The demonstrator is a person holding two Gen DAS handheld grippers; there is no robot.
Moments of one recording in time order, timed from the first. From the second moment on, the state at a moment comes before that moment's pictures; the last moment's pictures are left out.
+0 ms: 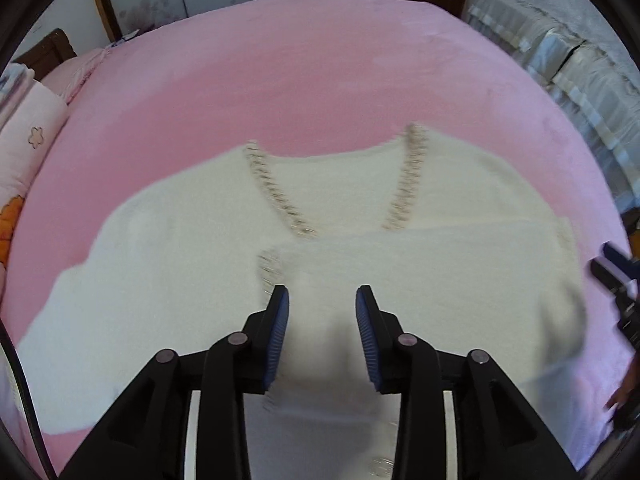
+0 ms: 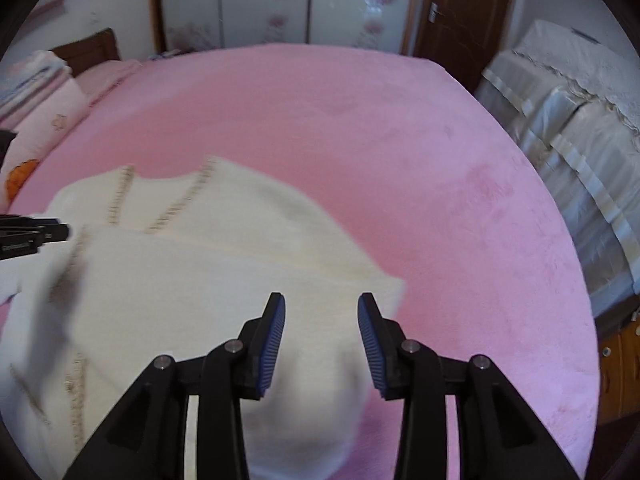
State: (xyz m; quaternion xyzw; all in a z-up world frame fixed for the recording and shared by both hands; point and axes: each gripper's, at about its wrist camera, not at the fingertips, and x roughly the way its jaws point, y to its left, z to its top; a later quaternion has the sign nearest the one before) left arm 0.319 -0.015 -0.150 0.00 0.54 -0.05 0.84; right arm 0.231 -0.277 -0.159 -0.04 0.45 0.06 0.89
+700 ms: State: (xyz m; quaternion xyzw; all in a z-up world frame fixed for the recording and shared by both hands) left arm 0.258 -0.027 -0.218 -0.05 0.58 0.02 0.82; right arm 0.200 -0.306 -0.235 0.02 0.54 0.00 0.84
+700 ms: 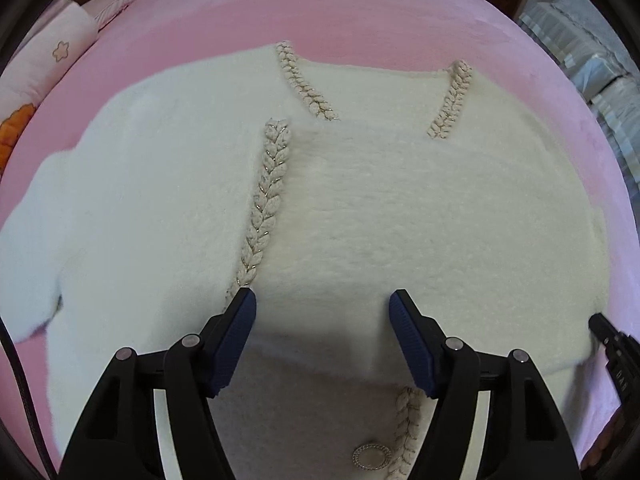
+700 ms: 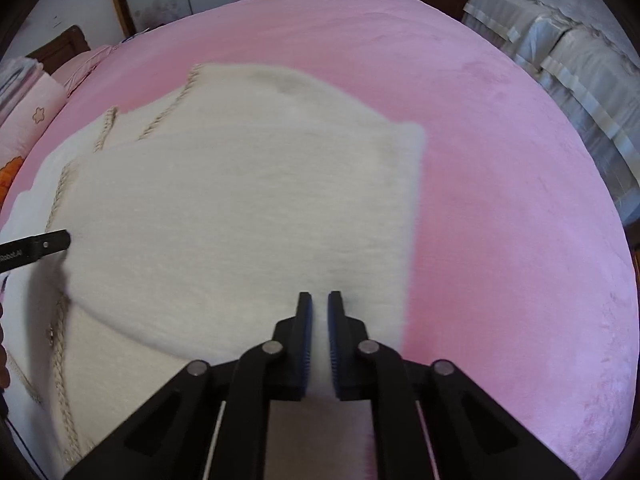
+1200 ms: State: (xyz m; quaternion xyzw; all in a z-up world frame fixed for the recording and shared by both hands) left arm 0.248 -0.034 -0.214 -0.06 0.59 0.04 0.80; right arm 0.203 -0.314 -0.230 0.08 0.55 -0.03 0.83
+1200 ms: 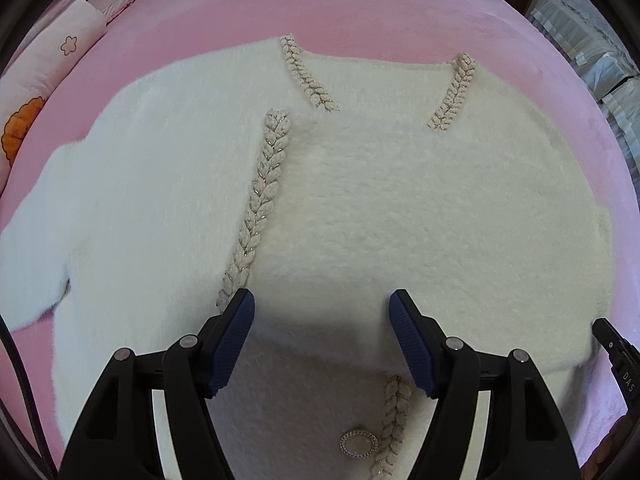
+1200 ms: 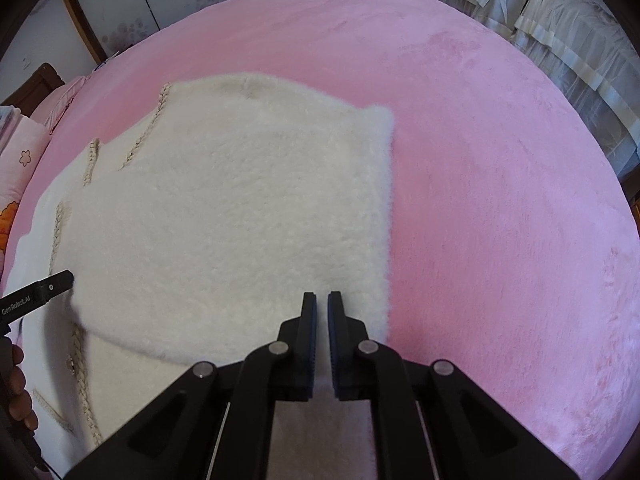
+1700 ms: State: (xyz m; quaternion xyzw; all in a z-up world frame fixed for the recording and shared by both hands) left arm 0.217 -0.036 -0.147 -0.11 0.61 0.05 0.78; right arm 0.190 -0.307 -0.189 0.07 0.56 -0.01 0.83
